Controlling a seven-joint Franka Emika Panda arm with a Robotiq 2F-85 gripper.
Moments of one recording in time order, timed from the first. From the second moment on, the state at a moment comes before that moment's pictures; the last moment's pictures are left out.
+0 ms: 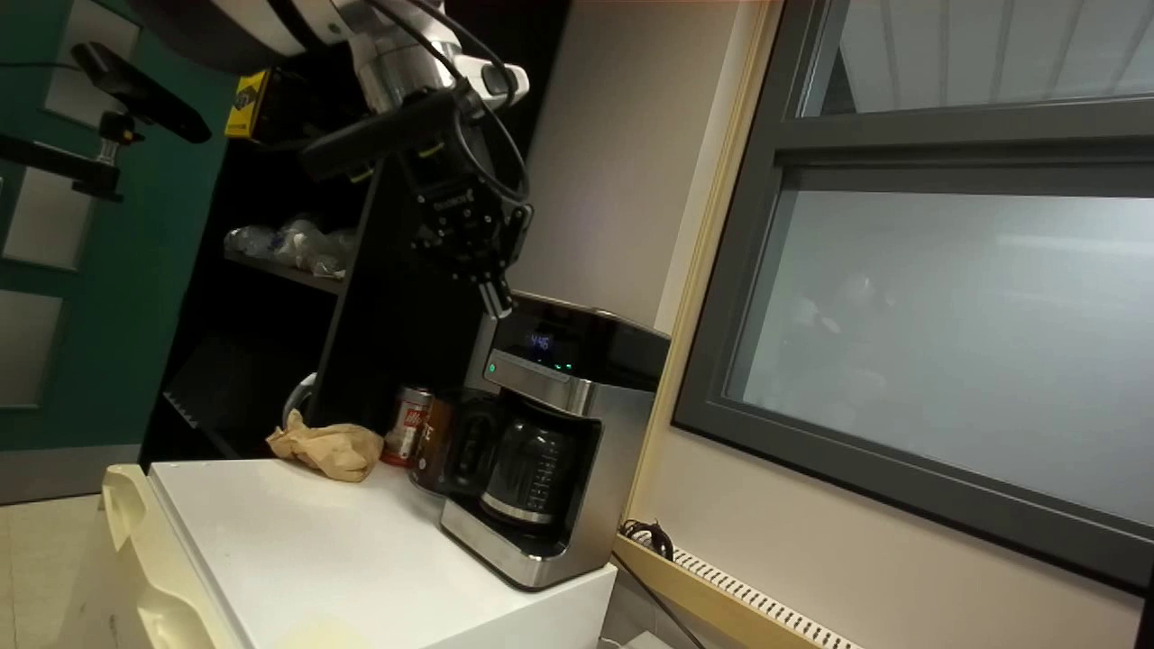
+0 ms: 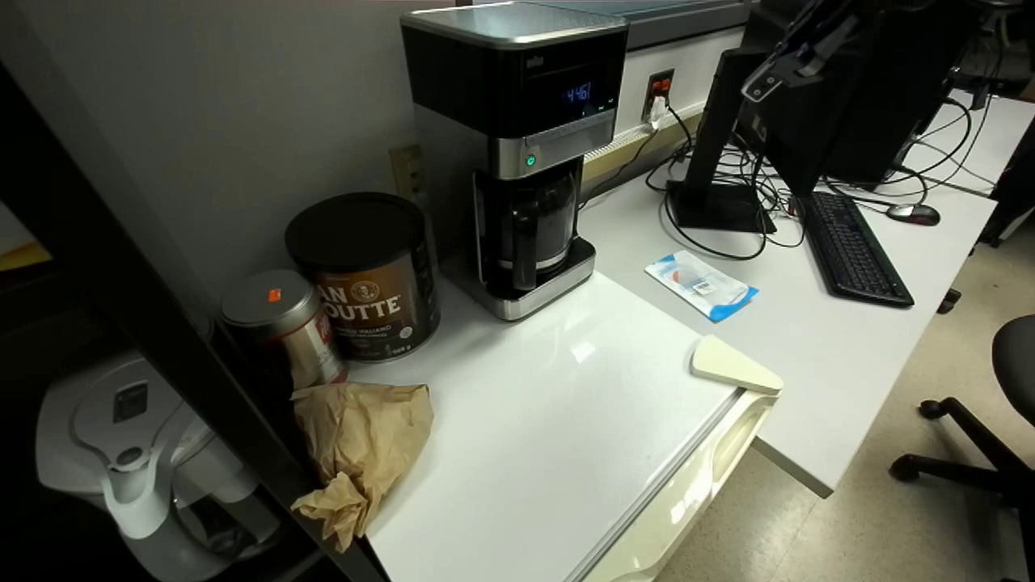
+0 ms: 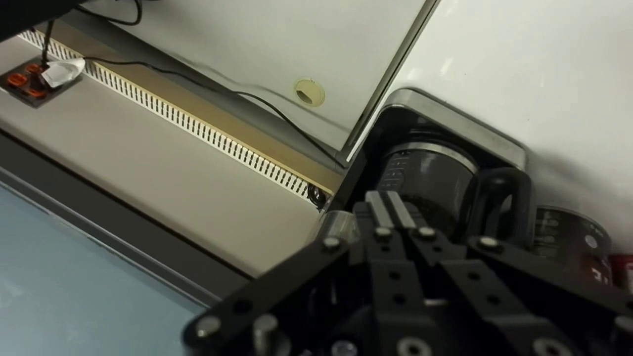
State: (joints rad) arm -0.01 0.28 0.01 -2.00 -0.86 2.81 0.38
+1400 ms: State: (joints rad) arm 0.05 0.71 0.01 -1.52 -0.89 2.85 0.52
